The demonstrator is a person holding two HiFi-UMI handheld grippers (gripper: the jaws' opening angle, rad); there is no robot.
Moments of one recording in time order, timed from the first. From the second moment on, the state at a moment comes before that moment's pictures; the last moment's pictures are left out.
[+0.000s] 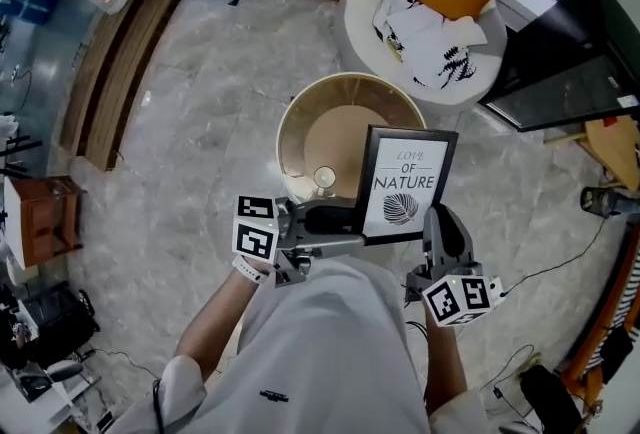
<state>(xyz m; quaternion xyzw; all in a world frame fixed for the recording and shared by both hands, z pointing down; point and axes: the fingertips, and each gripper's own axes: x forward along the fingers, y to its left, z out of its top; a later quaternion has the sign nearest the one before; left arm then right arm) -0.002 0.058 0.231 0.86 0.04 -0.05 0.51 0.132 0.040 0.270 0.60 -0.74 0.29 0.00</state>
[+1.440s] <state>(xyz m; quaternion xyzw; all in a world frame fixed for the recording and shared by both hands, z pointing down) 0.068 -0.029 0.459 0.84 -0.24 0.17 0.46 0.177 -0.010 0.446 0.56 -0.73 0.37 0.10</state>
